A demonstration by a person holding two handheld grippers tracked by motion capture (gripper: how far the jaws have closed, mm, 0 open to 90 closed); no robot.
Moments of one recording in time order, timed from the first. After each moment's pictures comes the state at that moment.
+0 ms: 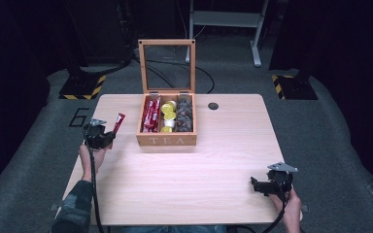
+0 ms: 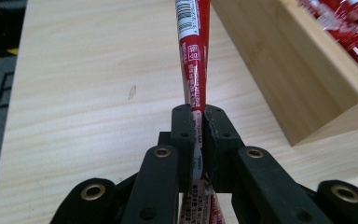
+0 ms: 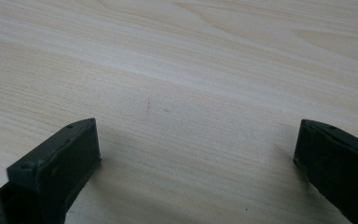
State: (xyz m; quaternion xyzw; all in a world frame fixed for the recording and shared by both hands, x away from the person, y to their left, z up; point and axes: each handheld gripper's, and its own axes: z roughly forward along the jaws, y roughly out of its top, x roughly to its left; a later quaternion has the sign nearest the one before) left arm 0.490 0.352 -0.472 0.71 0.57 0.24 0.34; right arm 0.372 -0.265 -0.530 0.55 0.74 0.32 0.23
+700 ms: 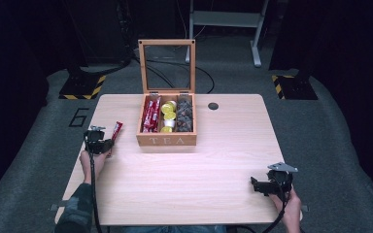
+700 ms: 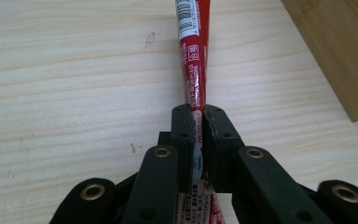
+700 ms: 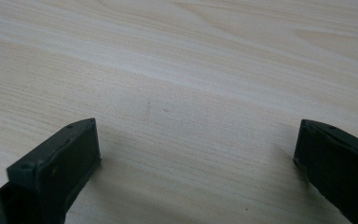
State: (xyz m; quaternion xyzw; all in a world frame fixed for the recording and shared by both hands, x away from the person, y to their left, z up) left arm 0.495 0.364 -0.510 0.71 0.60 0.22 0.30; right arm 0.372 -0.265 -0.530 0.55 0.74 0.32 0.23
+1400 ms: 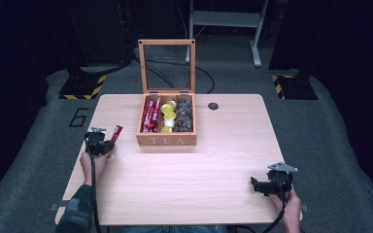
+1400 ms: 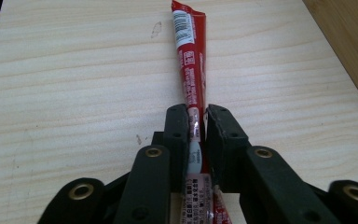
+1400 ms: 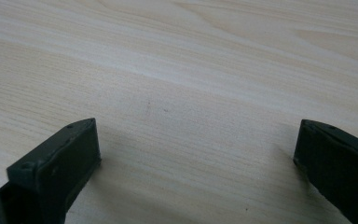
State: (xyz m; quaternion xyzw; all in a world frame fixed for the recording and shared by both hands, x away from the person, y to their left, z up) left arm 0.493 0.363 -0.513 0.71 0.60 0.22 0.29; right arm 0.372 -0.265 -0.530 0.55 0.74 0.32 0.23
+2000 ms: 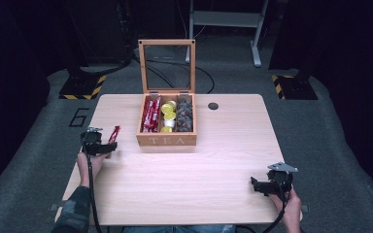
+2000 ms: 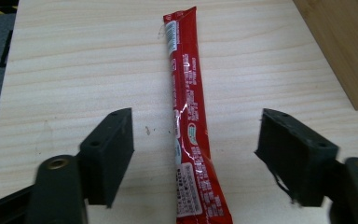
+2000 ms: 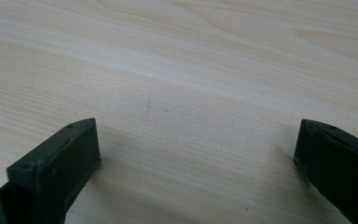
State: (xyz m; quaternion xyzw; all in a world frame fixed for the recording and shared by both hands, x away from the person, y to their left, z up) left arm 0.486 0.369 -0.502 0.70 0.61 0.22 0.29; right arm 0.372 -0.265 -0.530 0.55 0.74 0.32 0.23
